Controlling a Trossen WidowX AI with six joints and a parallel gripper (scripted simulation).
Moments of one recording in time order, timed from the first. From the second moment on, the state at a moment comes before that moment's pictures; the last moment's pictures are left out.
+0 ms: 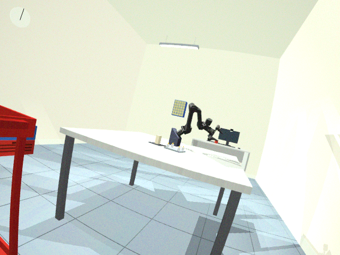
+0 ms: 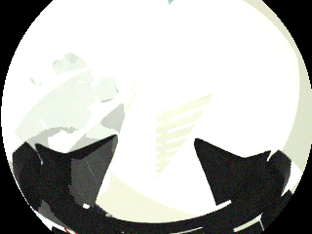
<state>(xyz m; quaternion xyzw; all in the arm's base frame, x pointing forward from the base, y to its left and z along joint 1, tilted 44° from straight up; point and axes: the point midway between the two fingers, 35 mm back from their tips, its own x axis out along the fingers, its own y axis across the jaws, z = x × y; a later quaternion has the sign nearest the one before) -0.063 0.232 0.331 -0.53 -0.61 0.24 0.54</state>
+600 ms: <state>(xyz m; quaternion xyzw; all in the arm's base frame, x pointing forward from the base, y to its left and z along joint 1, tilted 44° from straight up) 0.100 0.329 0.291 -0.69 -0.40 0.26 0.54</state>
